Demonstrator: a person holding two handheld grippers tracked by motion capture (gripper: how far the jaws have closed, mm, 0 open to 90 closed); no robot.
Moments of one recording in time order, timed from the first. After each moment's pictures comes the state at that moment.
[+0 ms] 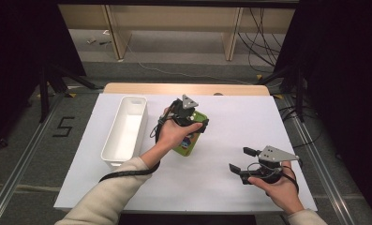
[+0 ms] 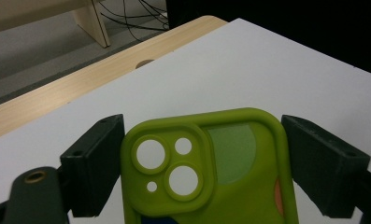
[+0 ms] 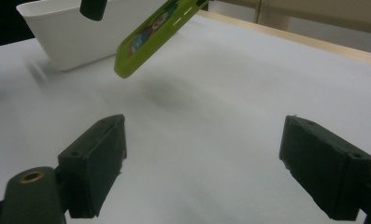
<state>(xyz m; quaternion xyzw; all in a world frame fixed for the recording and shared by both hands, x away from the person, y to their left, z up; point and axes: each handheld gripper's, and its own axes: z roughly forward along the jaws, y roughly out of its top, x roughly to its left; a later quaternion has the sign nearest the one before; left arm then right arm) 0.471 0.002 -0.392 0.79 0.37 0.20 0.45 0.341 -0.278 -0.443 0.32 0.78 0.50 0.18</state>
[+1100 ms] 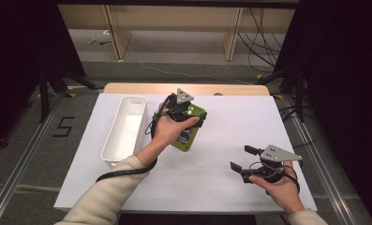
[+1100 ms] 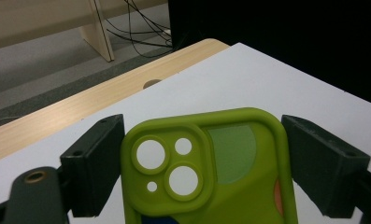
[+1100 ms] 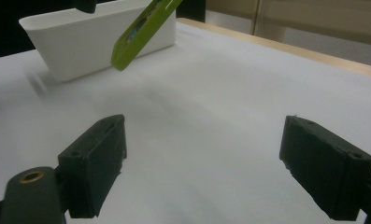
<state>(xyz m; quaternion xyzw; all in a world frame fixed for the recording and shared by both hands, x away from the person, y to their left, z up) 0.468 0.014 -0.370 0.77 0.37 0.21 0.48 0.342 -0.281 -0.440 0.31 0.77 0.52 0.19</state>
